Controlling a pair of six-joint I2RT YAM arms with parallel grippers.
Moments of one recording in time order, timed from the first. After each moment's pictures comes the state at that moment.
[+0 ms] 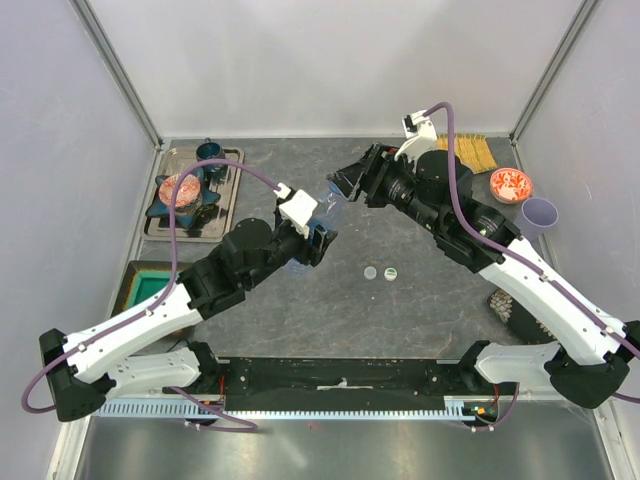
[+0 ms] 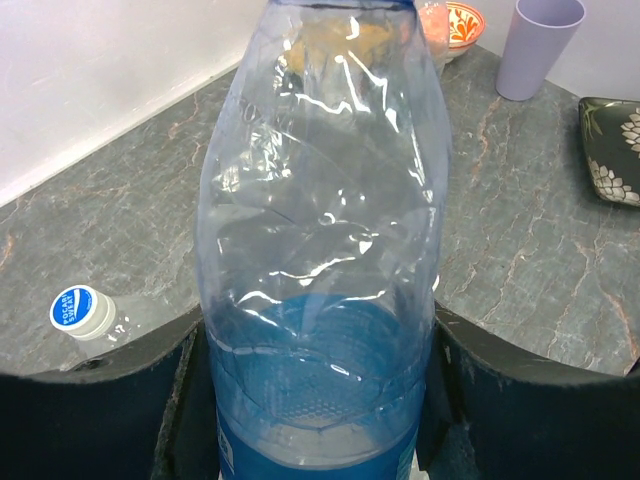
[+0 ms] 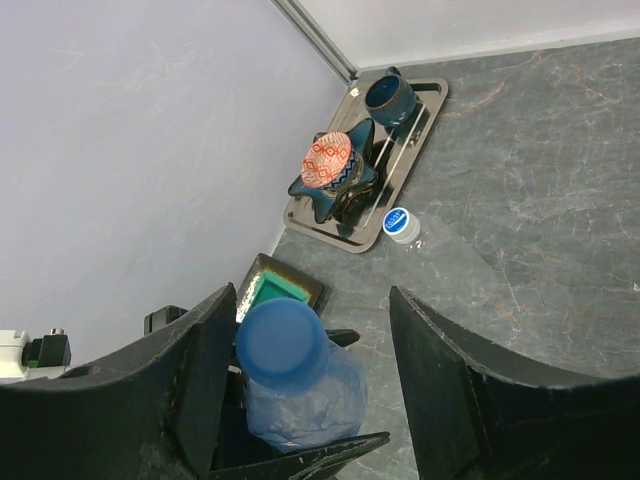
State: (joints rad) left arm -0.98 1.00 0.96 -0.10 -0.23 0.02; right arm 0.79 1.22 1.46 -0.35 0.11 0.70
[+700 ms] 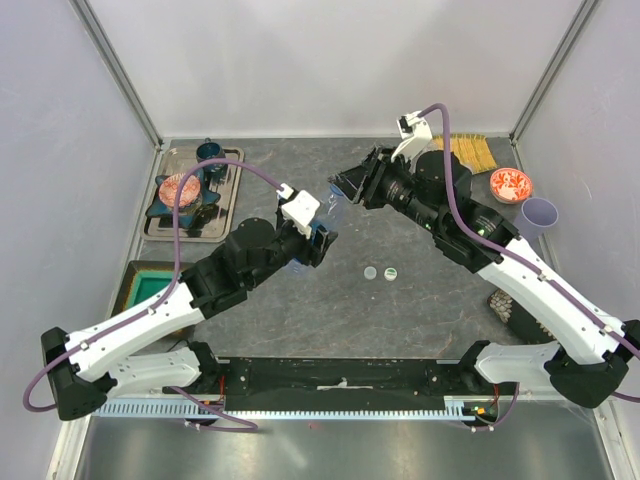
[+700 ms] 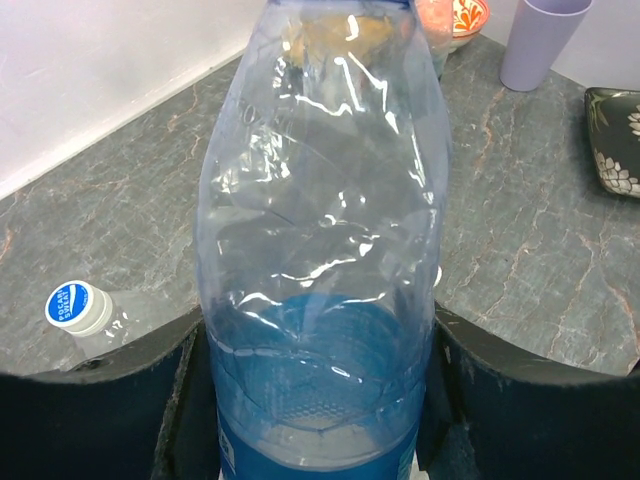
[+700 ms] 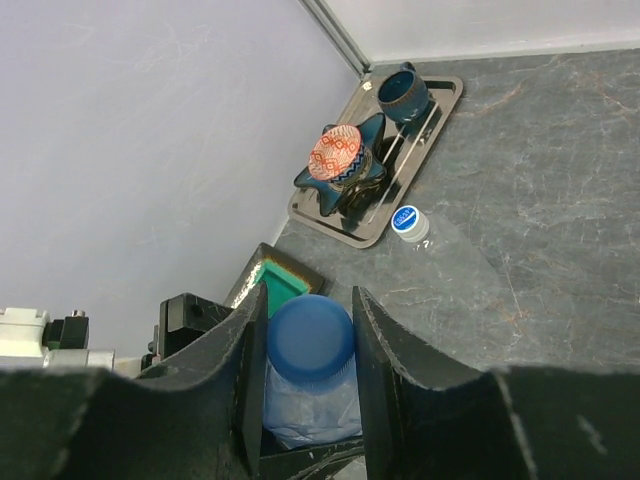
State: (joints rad) left arm -0.98 1.02 0.96 -0.10 -0.23 0.02; right arm 0.79 1.23 1.45 -0.33 0.07 0.67
